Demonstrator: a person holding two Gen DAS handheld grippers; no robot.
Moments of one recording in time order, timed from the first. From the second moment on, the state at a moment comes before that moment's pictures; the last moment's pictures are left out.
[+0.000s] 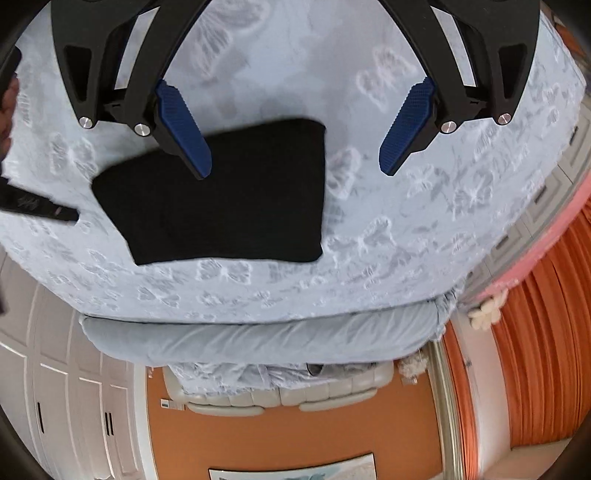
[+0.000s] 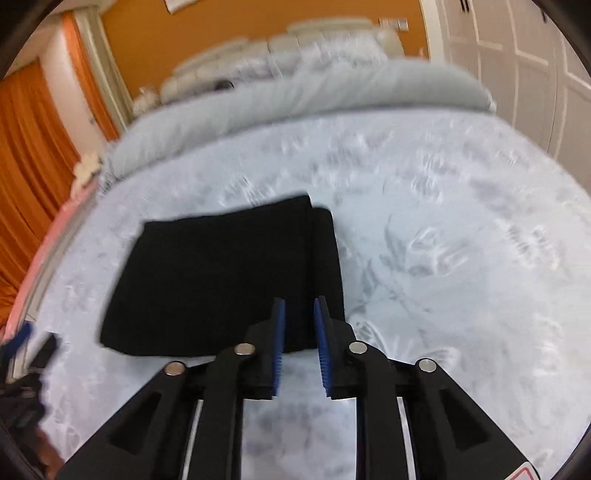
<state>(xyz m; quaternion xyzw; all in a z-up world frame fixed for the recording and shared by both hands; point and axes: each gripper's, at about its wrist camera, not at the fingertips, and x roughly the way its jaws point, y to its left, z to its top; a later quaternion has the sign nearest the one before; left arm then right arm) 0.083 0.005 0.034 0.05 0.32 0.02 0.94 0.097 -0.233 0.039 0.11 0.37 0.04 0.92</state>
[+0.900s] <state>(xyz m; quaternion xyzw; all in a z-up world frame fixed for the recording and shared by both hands) -0.009 0.011 0.011 0.07 0.32 0.04 0.94 -0.014 -0.213 0.018 0.05 0.34 0.02 0.94</state>
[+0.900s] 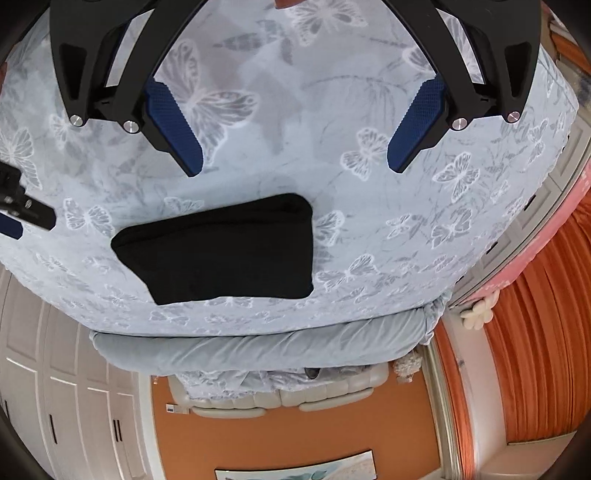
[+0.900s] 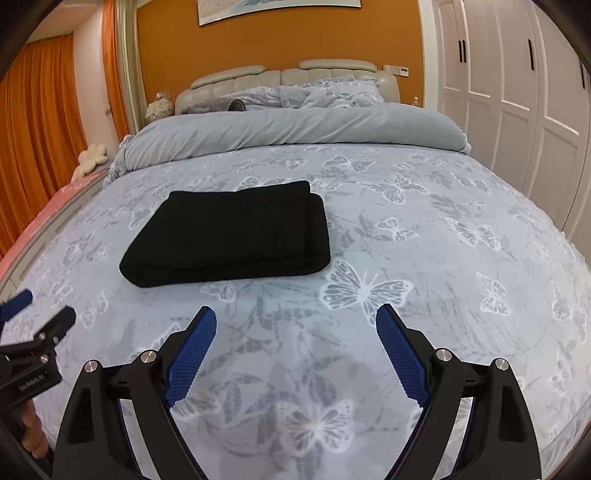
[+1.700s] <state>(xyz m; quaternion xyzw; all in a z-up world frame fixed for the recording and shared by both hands) -0.009 0.006 0.000 0.04 0.31 0.05 0.95 -0.013 -0.210 0.015 0.06 0.35 0.03 0.93</state>
